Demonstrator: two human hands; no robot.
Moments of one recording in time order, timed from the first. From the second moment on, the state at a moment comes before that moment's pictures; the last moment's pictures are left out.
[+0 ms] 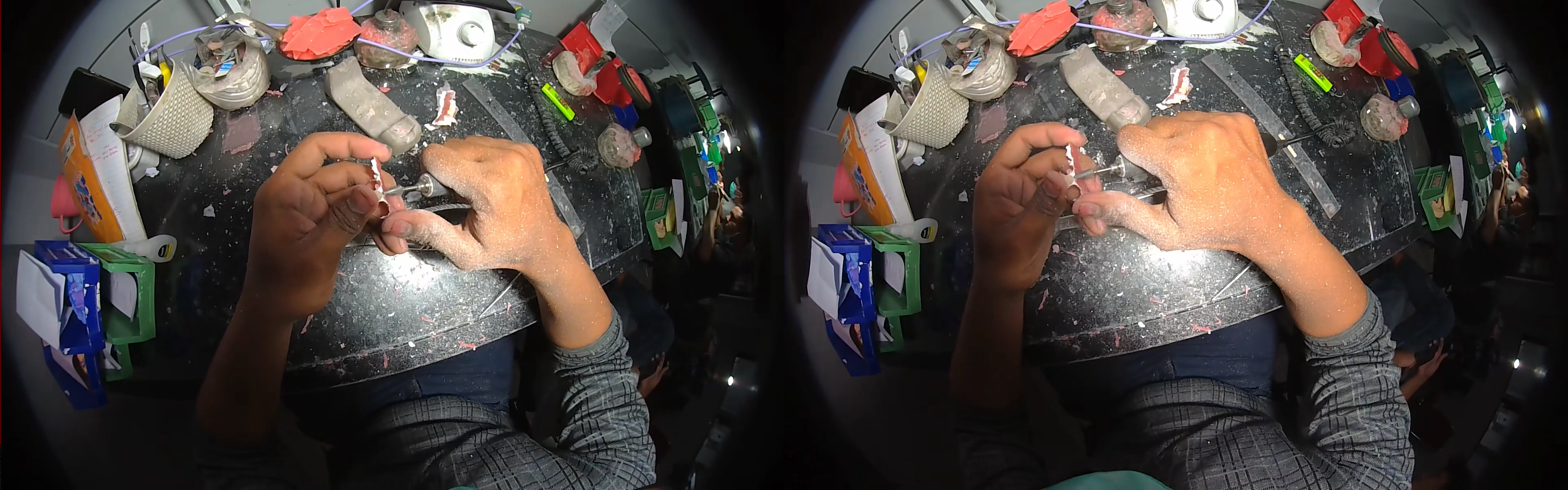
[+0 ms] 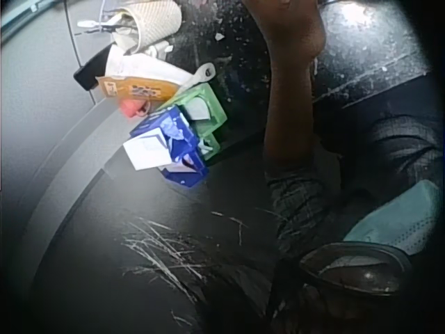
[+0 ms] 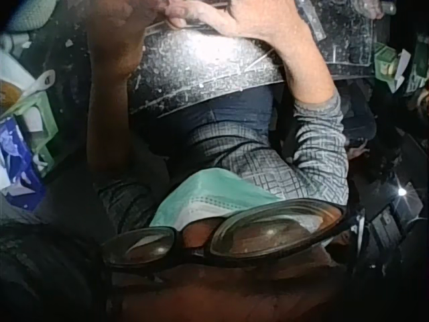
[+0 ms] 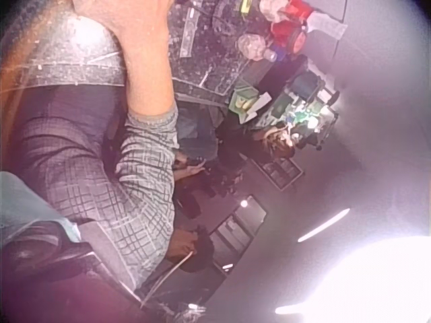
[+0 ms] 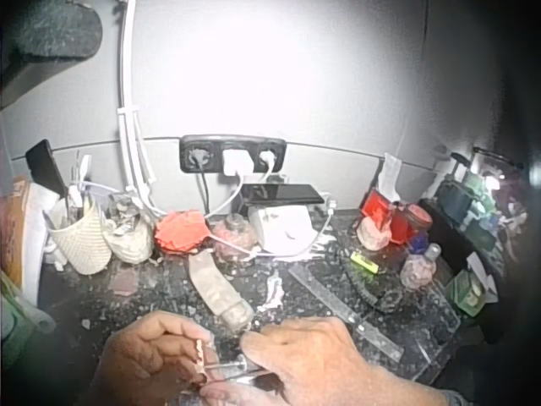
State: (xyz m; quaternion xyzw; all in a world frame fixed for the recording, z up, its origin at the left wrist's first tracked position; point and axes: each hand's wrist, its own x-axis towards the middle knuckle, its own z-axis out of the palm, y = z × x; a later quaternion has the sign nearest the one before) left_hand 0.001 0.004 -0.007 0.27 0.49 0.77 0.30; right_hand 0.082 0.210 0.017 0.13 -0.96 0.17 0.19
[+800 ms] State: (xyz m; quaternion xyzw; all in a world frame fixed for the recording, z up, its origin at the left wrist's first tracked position) left_hand 0.000 0.004 -0.006 0.29 0.51 0.75 0.30; right_hand 0.081 0.209 0.018 0.13 -0.96 0.17 0.20
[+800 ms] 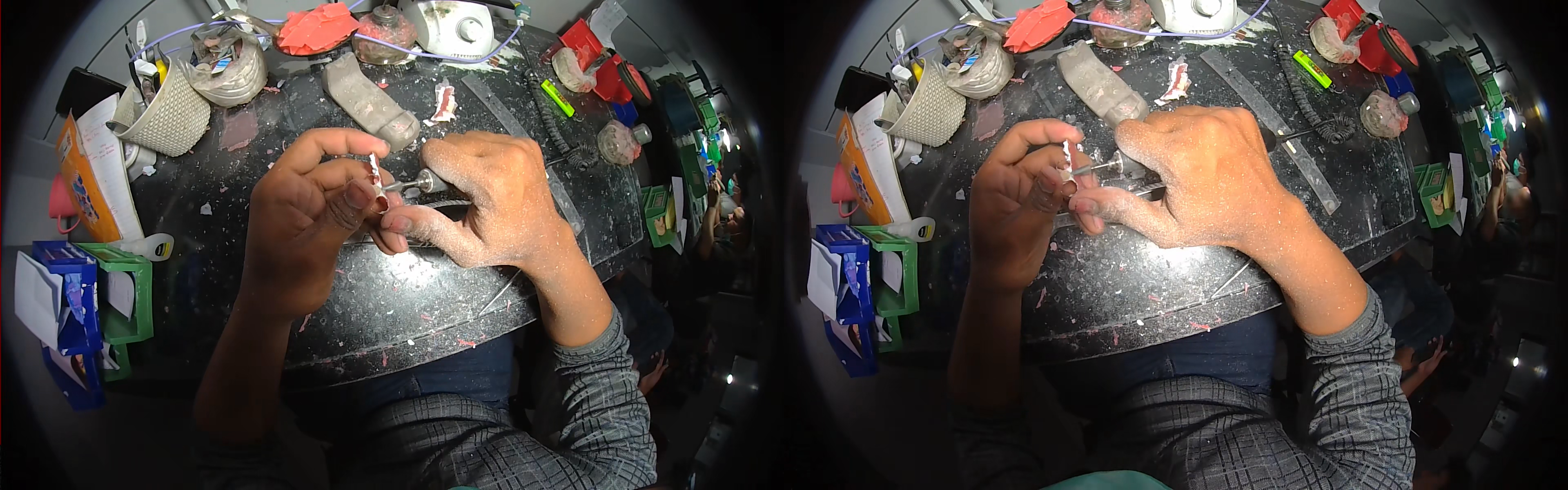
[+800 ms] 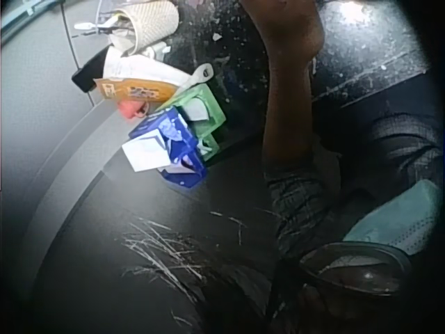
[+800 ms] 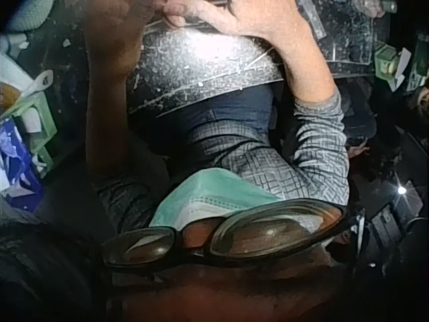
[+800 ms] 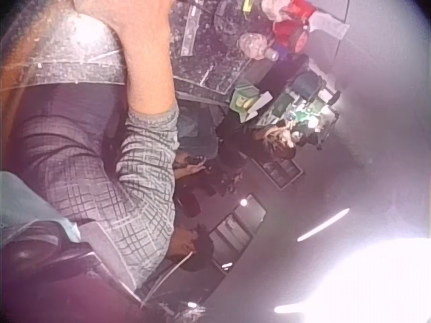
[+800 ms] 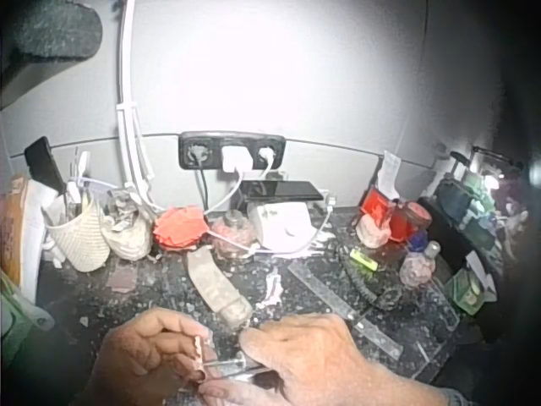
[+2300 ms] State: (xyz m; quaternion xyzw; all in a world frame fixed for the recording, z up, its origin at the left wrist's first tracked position) left_hand 0.002 0.004 -0.010 0.25 0.51 0.77 0.30; right_hand 0.079 0.208 0.017 0.14 -0.95 0.19 0.21
